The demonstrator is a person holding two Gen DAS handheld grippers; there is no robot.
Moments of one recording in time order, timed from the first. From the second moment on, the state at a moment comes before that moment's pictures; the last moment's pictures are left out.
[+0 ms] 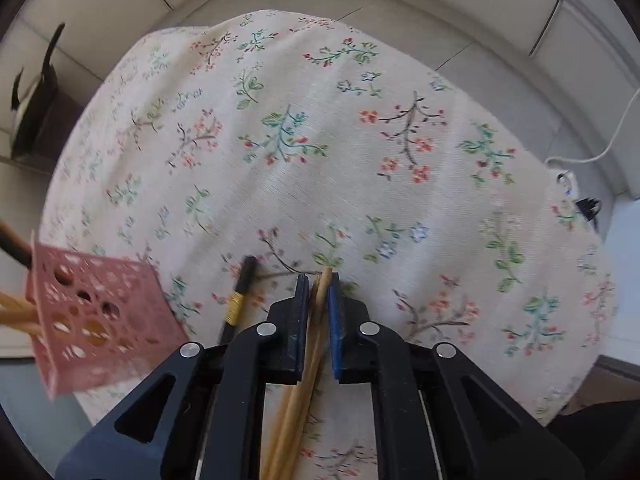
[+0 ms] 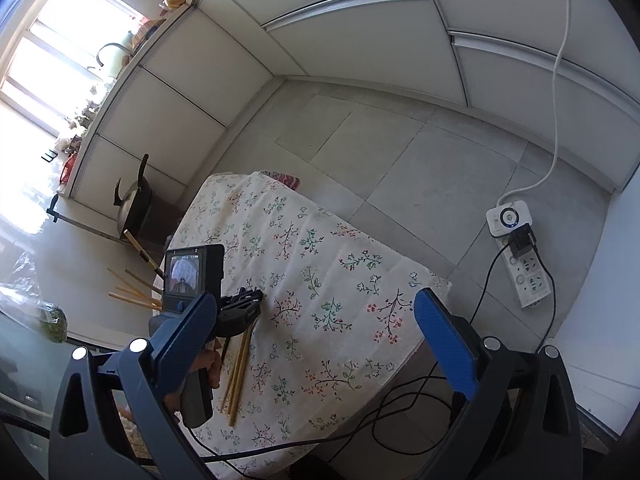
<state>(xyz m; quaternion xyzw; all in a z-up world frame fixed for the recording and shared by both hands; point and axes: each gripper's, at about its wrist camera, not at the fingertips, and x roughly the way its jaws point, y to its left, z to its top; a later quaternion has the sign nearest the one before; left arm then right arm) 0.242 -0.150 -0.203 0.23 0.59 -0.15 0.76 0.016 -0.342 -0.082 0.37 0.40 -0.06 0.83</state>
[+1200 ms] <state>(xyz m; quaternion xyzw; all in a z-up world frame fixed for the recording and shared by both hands) 0.191 -0.074 -0.179 0.10 0.60 -0.17 0.77 0.050 -0.302 -0.130 0.38 0.49 -0.03 0.79</state>
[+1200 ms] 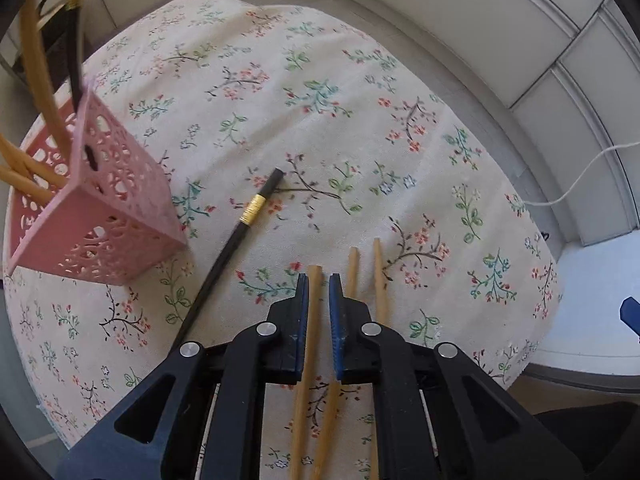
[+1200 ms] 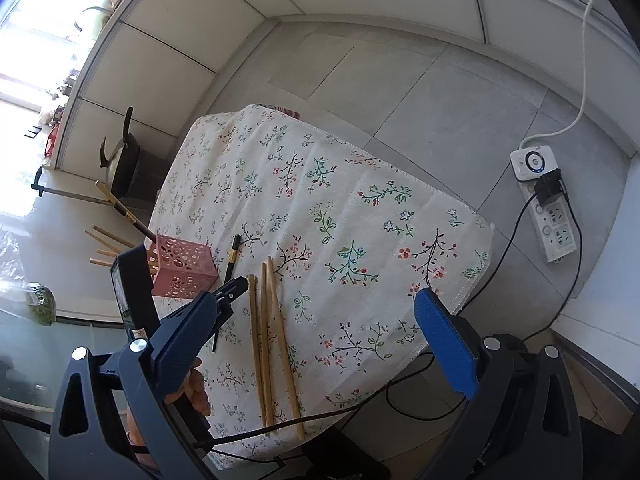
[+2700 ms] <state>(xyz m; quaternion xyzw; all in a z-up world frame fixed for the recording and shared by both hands) 0.041 0.049 -0.027 0.02 0.34 -0.15 0.93 0.177 -0.165 -0.218 0.23 0.63 -0.04 0.74</state>
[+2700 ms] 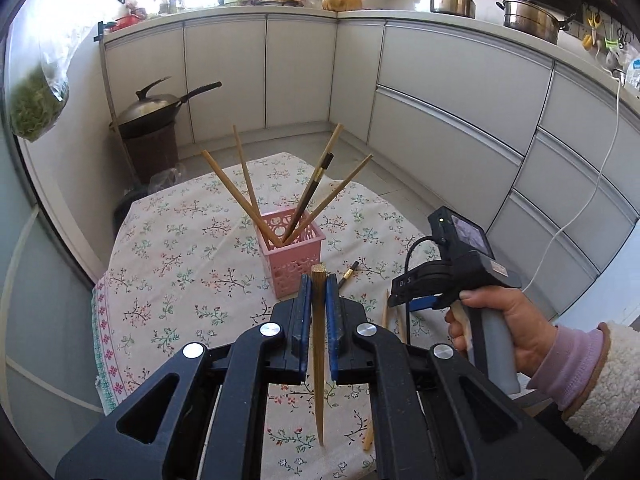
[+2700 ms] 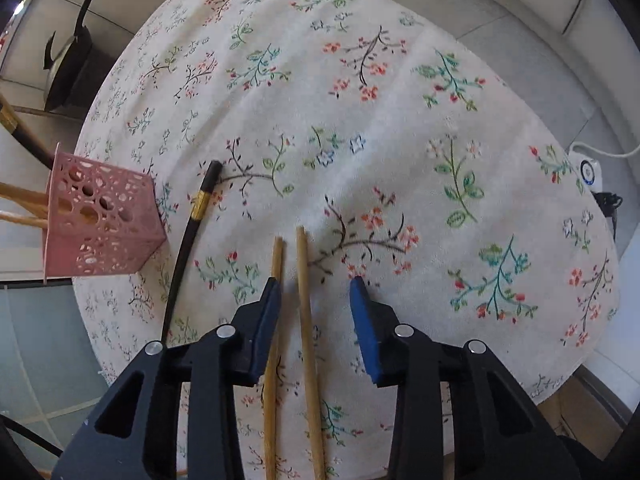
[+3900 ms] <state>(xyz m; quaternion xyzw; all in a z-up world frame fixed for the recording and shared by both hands) 0.038 0.086 0.068 -0.07 0.21 -0.08 0.97 0.032 -0.186 0.031 0.23 0.35 0.11 0.90</state>
